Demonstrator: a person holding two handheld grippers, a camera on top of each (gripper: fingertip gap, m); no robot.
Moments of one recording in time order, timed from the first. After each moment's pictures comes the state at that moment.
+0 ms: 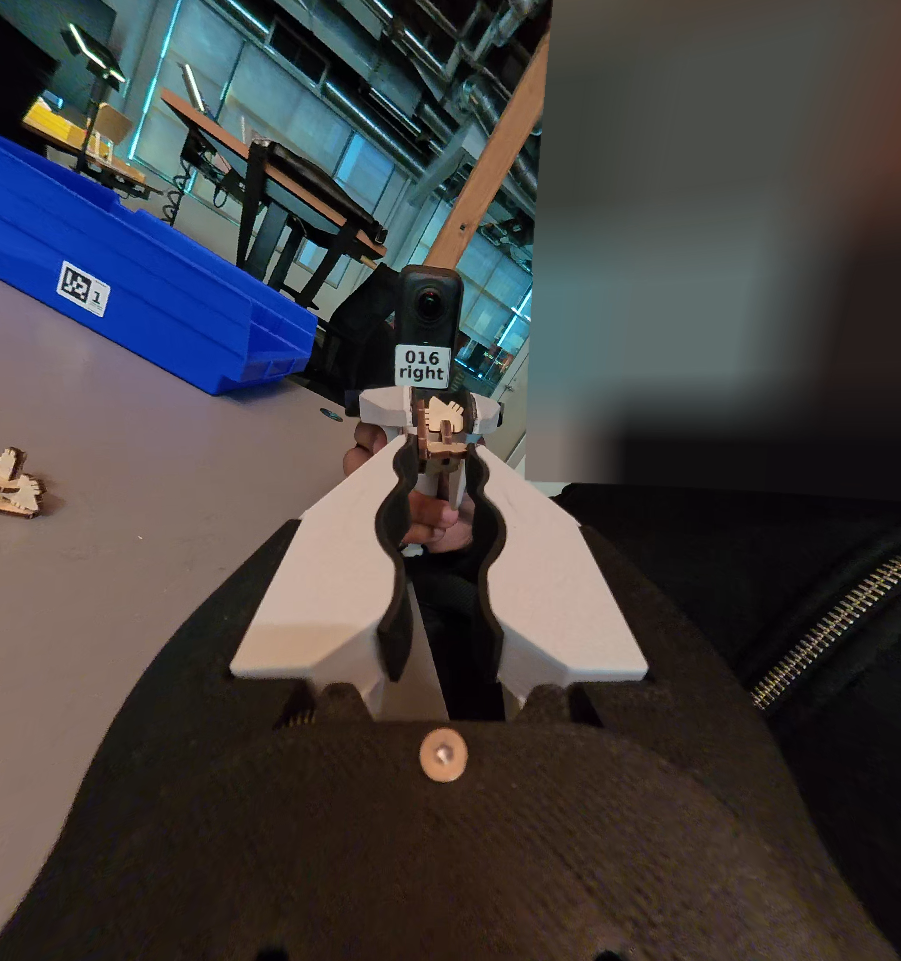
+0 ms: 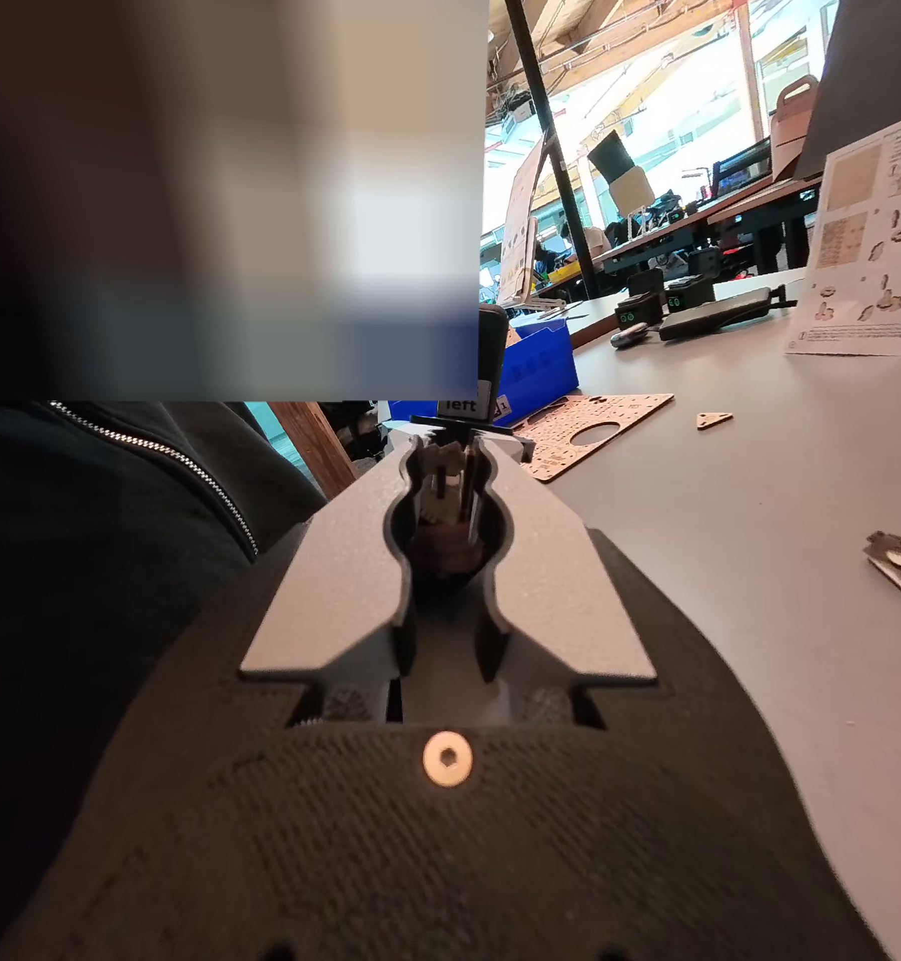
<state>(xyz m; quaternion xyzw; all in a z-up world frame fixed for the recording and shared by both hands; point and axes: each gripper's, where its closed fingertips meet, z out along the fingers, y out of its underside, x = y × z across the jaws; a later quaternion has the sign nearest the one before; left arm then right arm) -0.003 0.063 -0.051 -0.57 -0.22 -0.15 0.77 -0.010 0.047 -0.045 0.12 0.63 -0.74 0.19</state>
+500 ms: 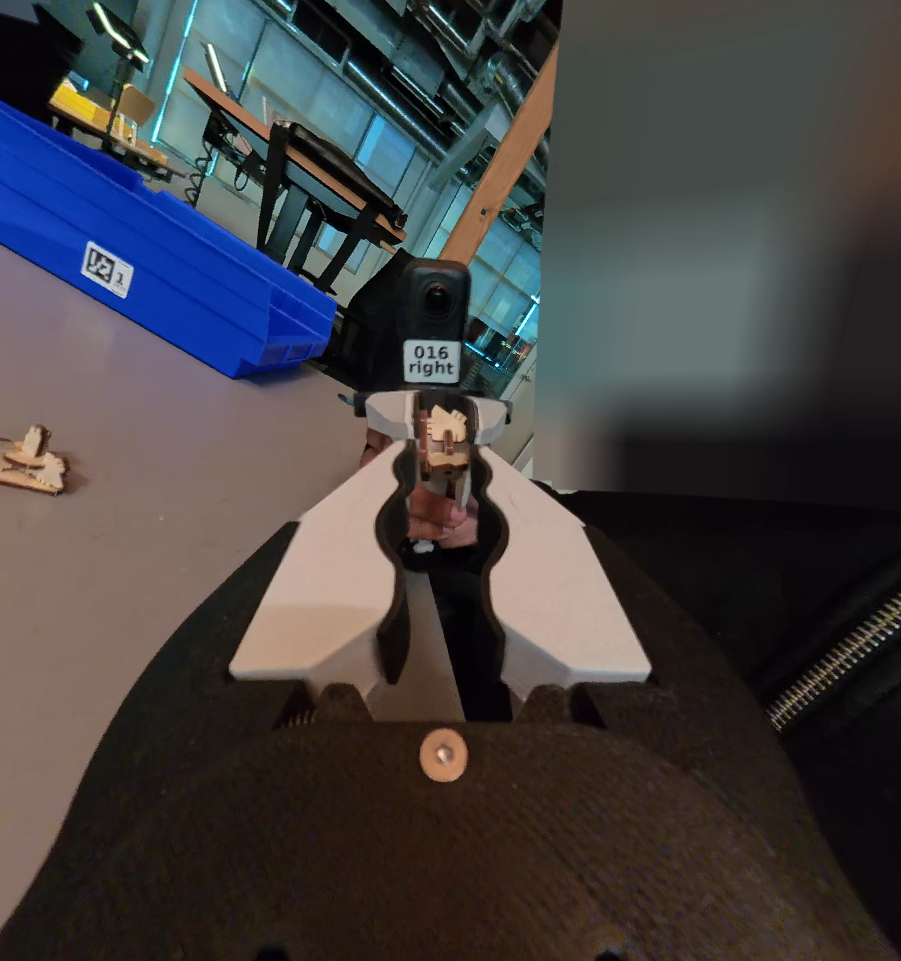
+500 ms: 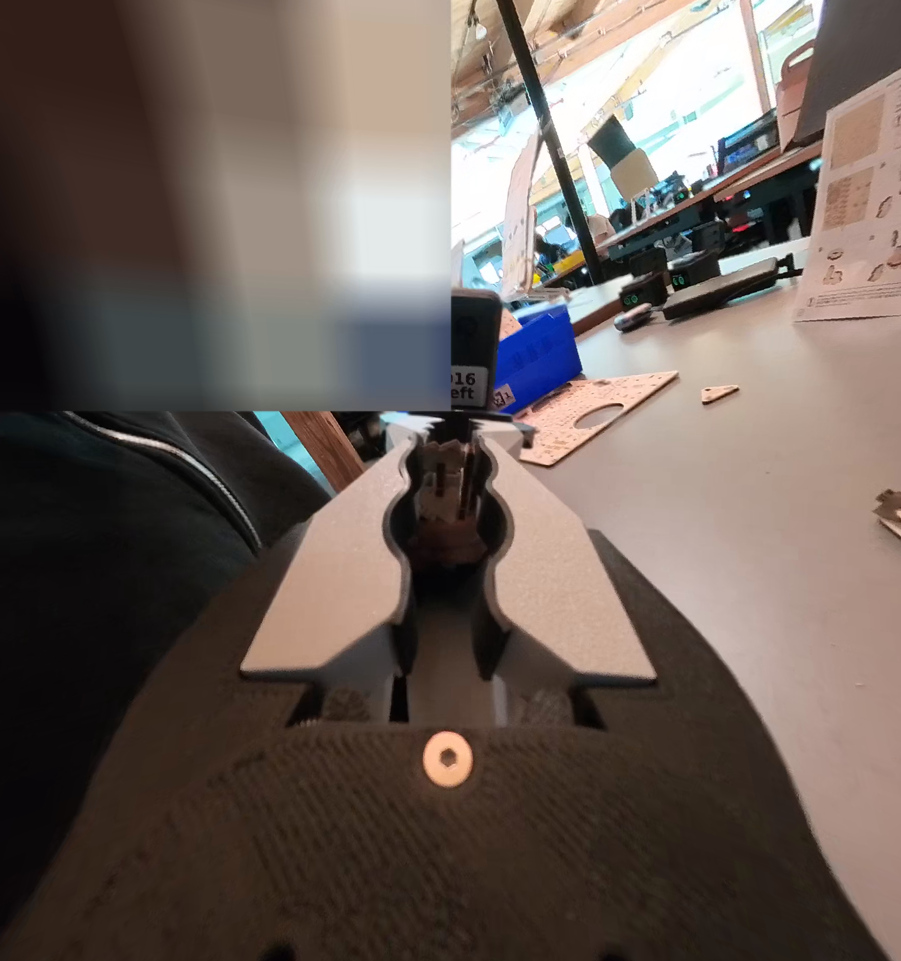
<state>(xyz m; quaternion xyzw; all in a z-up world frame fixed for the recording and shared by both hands) -0.008 0.066 -0.061 -0.59 -0.24 -0.15 0.76 -0.012 0.049 -0.057 0.13 0.63 -0.73 0.21</state>
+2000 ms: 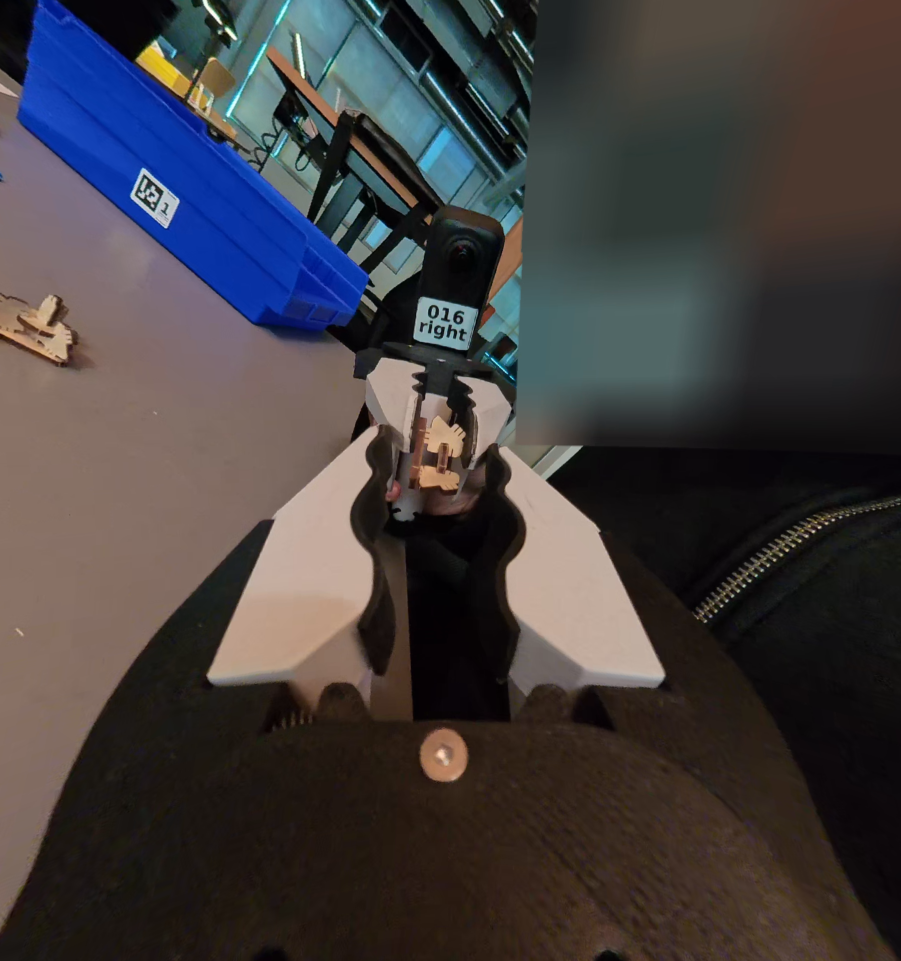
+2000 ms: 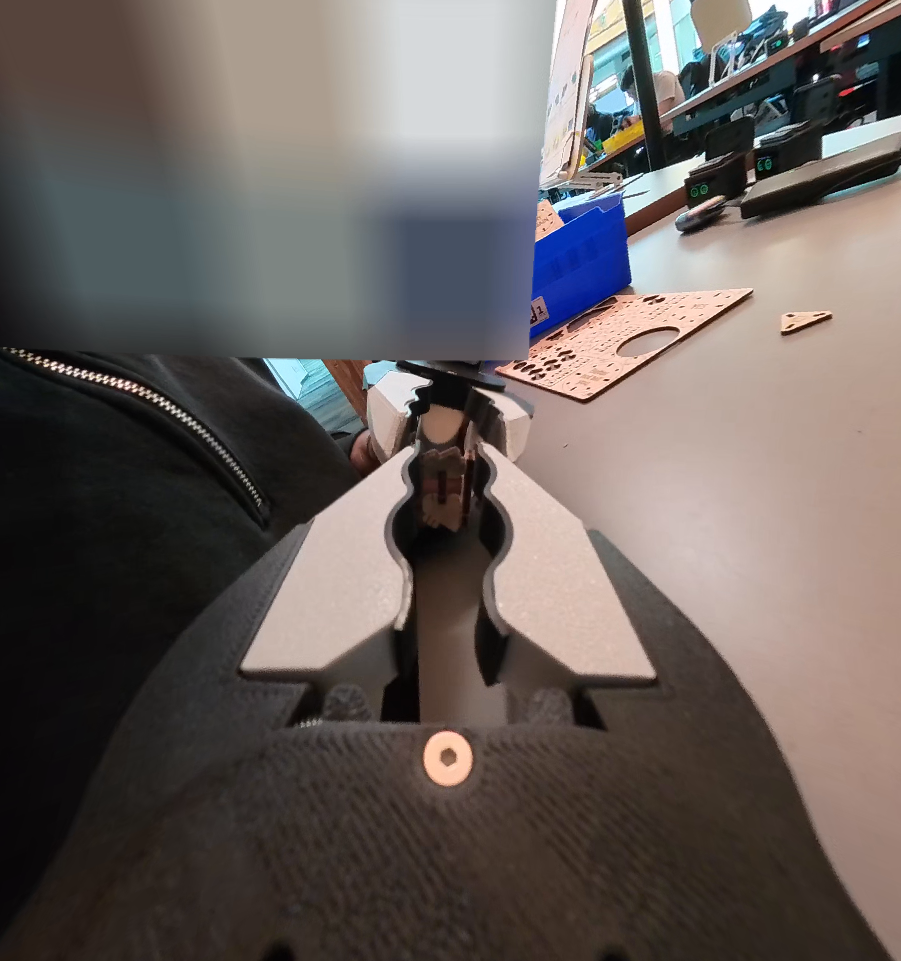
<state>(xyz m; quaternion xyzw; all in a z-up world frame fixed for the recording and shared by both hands) 0.014 0.054 -0.077 -0.57 -0.32 -0.16 0.74 0.014 0.030 -0.078 0.09 0.70 -0.67 0.24</state>
